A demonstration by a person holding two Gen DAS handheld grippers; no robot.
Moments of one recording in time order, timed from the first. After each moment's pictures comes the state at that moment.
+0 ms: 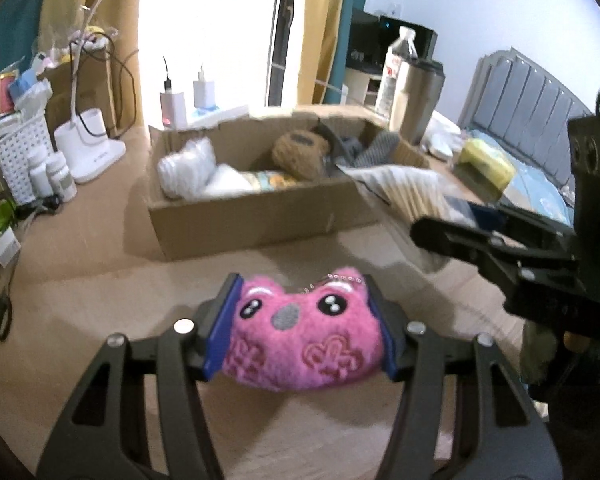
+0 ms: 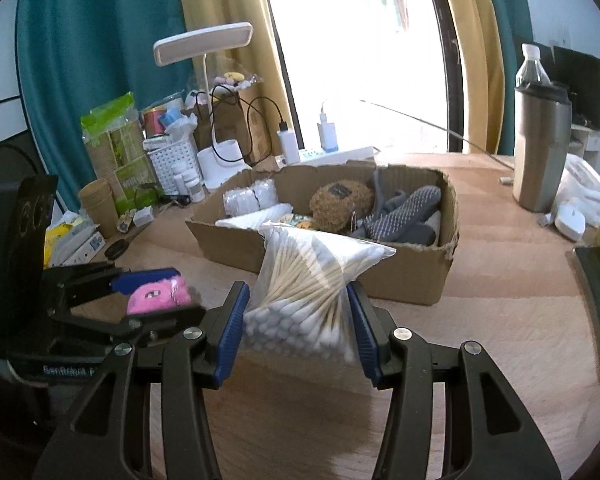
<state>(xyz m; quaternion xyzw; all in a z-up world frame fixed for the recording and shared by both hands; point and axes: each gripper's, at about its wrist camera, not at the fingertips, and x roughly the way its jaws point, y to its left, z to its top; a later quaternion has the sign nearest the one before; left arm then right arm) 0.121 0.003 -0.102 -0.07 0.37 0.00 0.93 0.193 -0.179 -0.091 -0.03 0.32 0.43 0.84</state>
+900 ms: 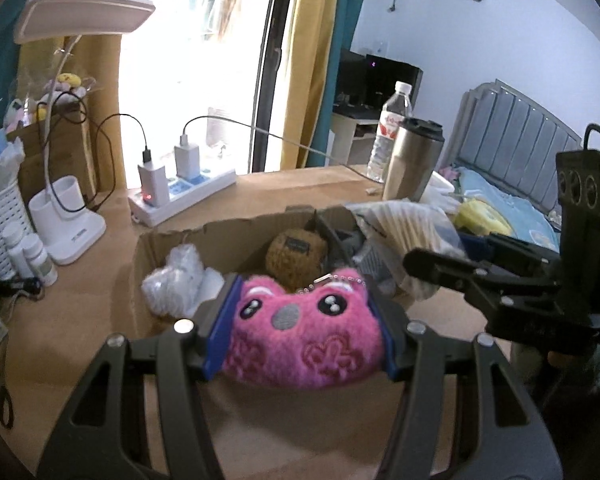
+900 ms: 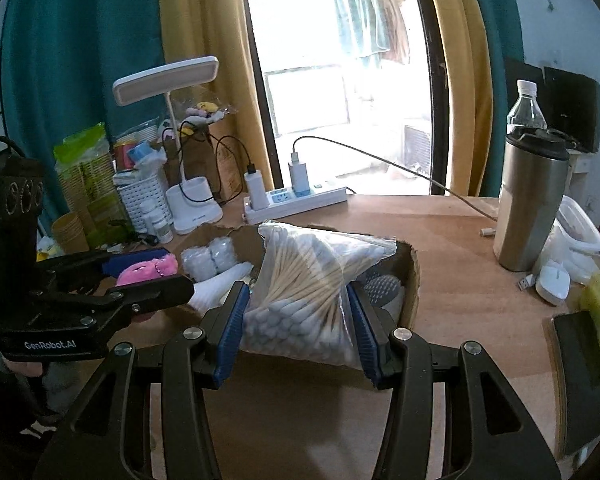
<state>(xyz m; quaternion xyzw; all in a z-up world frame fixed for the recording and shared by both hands) 0.186 0.020 -0.064 -0.07 0.30 -0.03 0.95 0.248 -0.168 -0.065 -0.04 0.28 0.41 0.87</state>
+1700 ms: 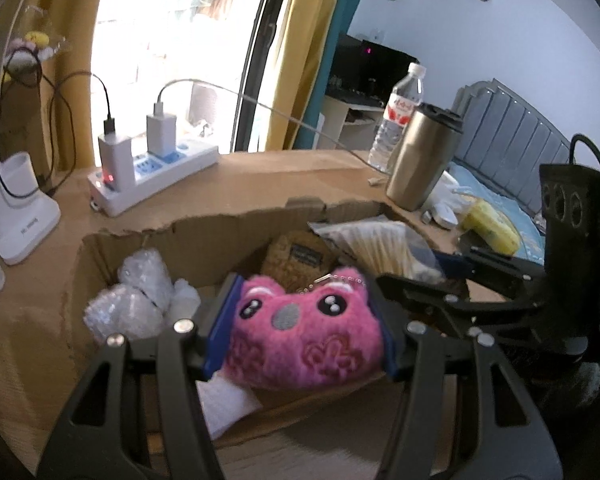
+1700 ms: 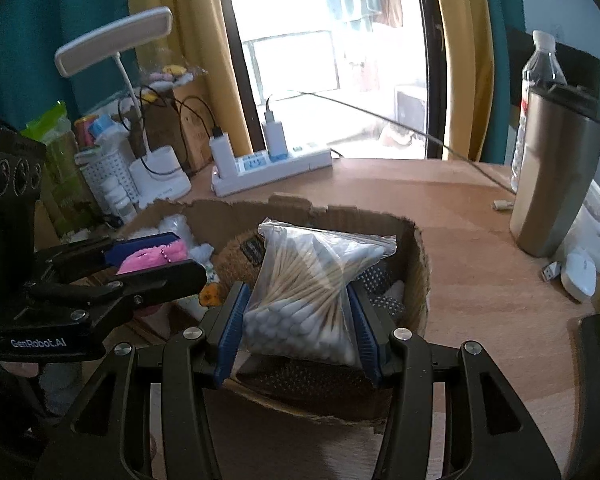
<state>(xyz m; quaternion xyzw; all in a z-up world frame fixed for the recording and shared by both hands) 0.249 0.031 -0.102 -0.11 0.34 -0.06 0.93 0.300 -0.137 -0.103 -0.05 0.34 0.39 0.85</state>
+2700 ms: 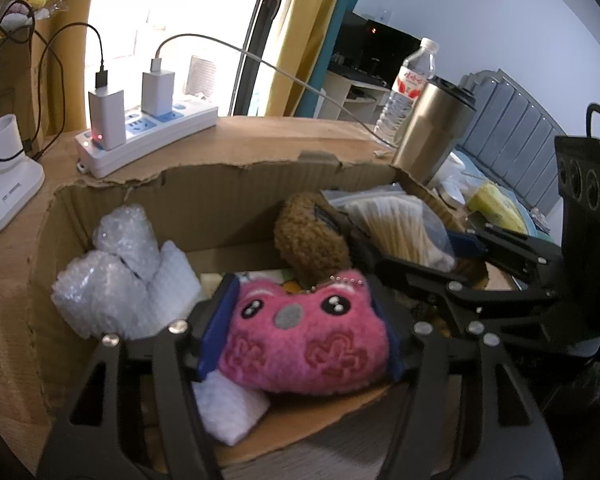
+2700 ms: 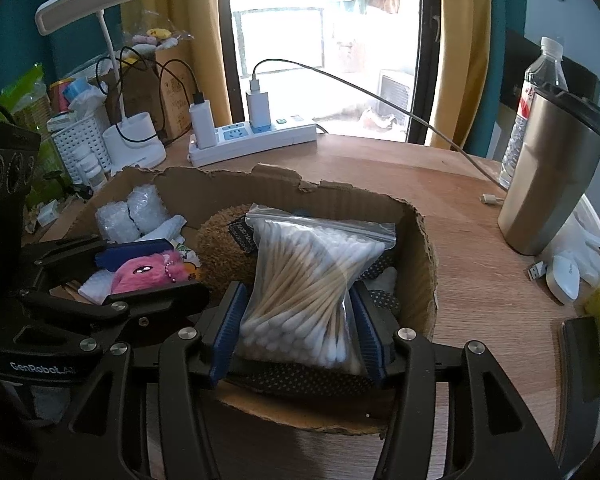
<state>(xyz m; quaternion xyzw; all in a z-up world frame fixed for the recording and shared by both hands) 0.257 0.035 -0.126 -0.13 0.37 -0.07 0.92 0.300 -0.119 -0.111 -0.12 0.37 0.34 0.86</state>
